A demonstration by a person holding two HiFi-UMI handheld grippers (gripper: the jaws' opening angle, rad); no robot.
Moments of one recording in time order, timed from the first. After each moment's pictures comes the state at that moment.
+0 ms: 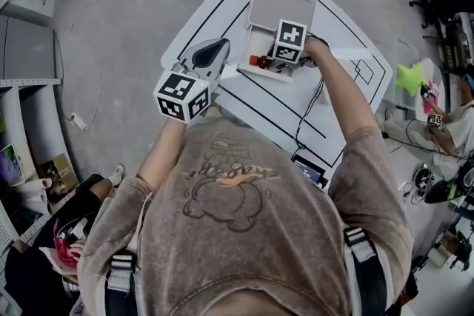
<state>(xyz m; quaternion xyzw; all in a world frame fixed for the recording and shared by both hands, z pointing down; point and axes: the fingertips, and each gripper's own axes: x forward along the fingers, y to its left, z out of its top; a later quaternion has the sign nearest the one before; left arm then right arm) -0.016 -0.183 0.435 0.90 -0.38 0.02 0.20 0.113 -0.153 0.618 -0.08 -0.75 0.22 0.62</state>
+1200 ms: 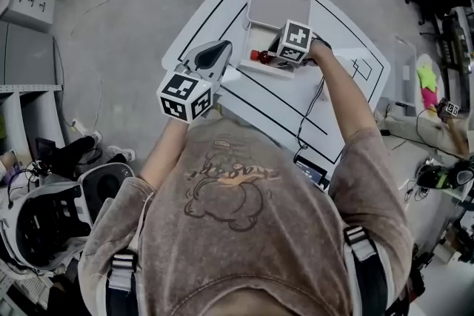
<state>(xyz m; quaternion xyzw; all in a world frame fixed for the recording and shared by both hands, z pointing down) -0.013 -0.173 0.434 0.91 -0.37 0.03 0.20 0.112 -0.163 0.607 -0.04 -0.78 0.18 0.60</state>
